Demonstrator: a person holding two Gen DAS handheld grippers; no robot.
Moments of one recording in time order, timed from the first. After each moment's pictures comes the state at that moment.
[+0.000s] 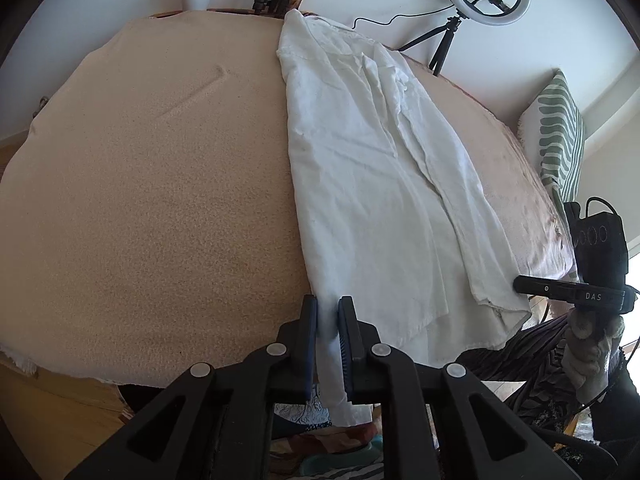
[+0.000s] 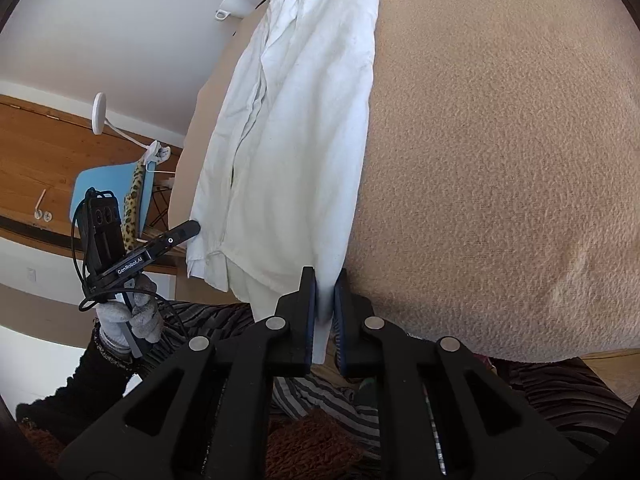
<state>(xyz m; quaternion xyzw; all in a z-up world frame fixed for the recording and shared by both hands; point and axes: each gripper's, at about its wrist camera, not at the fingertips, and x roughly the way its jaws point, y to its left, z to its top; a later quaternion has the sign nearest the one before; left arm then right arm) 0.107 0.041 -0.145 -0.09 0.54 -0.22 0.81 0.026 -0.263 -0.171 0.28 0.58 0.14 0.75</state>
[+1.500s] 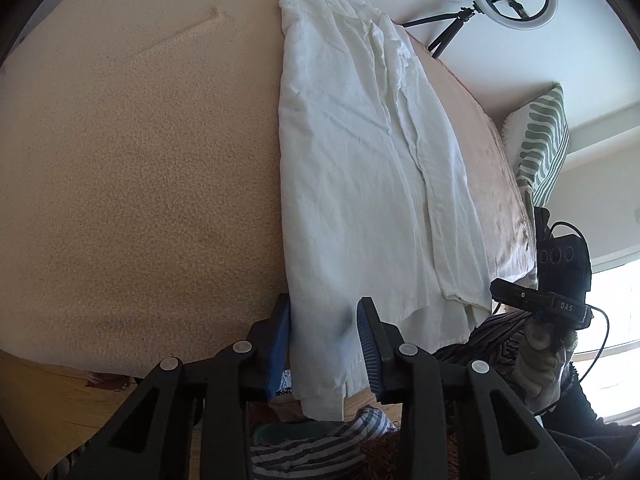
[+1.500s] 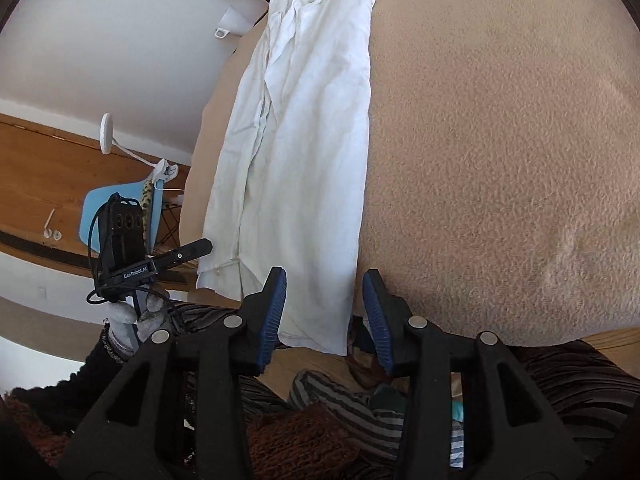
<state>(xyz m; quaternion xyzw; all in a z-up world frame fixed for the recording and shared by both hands) 0.124 0.049 -0.167 -0.17 0.61 -0.26 0.73 0.020 -0.276 -0.193 0.39 0.56 0.16 0.72</state>
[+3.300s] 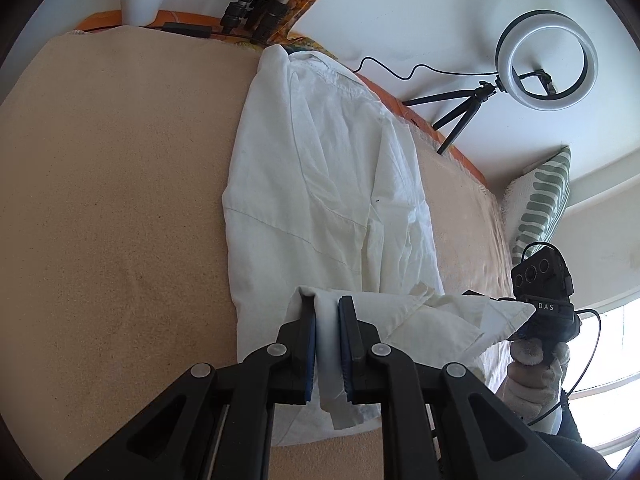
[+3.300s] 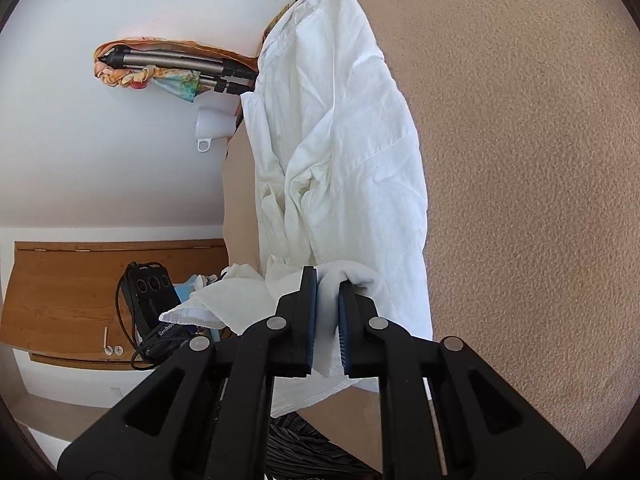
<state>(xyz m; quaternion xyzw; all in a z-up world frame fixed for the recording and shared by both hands) 0.344 0.009 -0.133 -0.19 0.58 -0.26 0.75 0.225 -0.346 -0.193 0.51 0.54 0.11 0.66</state>
